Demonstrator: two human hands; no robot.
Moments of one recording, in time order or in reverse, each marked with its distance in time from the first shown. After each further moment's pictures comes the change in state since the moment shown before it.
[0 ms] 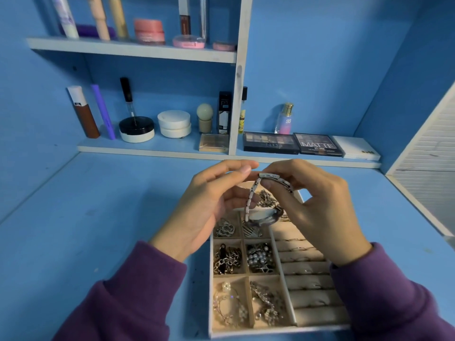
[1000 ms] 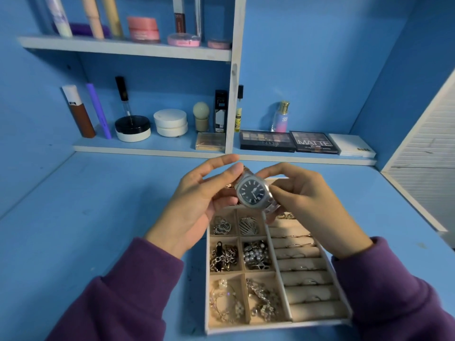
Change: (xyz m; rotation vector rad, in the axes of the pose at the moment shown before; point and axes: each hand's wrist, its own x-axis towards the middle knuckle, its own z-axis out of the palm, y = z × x) left_hand 0.002 -0.001 -0.002 -0.090 0.136 -0.035; right_hand 0.003 -0.001 -0.003 0.580 -0.282 0.643
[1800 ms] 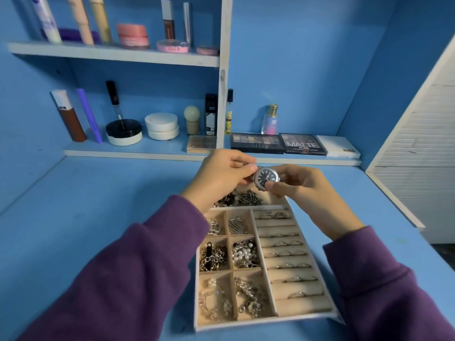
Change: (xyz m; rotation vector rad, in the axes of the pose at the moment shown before) left_hand 0.053 -0.002 0.024 0.771 -0.003 0.077; right_hand 0.013 0.014 -0.031 -0.112 0.120 0.094
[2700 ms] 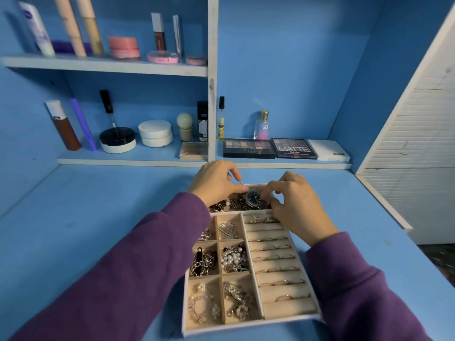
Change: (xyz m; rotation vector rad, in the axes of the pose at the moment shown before) left_hand 0.026 -0.020 0.009 0.590 0.013 0.094; right_hand 0.005 0.022 0.002 -0.844 0.182 -0.186
